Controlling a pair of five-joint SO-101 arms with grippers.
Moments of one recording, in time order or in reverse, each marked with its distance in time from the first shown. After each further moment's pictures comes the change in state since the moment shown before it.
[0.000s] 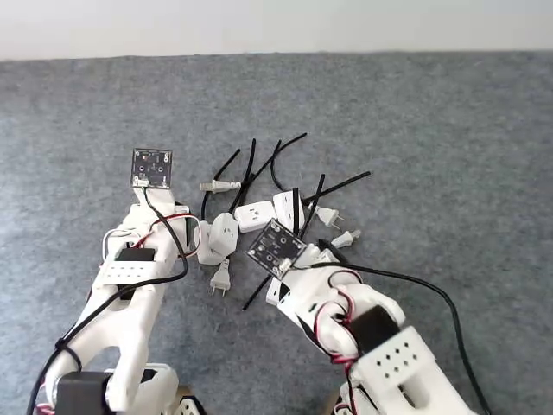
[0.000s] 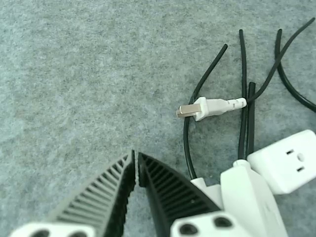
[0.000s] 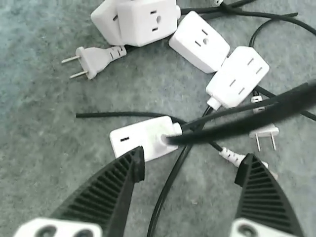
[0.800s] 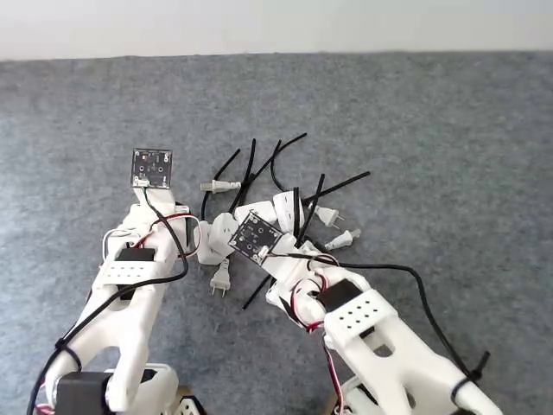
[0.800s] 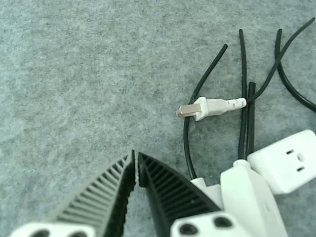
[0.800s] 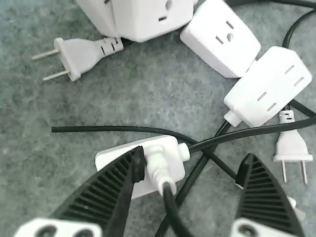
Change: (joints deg) left arm 0.0 0.0 0.0 0.0 0.0; right arm 0.5 27.4 -0.8 -21.7 3.9
